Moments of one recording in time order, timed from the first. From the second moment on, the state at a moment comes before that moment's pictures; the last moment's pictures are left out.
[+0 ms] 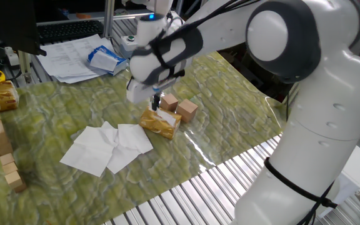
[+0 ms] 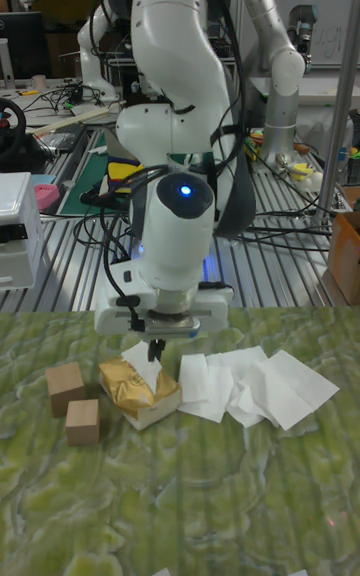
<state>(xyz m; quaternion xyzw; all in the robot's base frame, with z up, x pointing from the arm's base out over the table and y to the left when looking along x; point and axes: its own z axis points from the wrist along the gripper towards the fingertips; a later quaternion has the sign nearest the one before) 0.515 -0.021 0.151 0.09 -0.99 0.07 0.08</state>
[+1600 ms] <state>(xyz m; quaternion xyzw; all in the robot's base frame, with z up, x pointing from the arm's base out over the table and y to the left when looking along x) 0.518 0.014 0.275 0.05 -0.98 0.07 0.16</state>
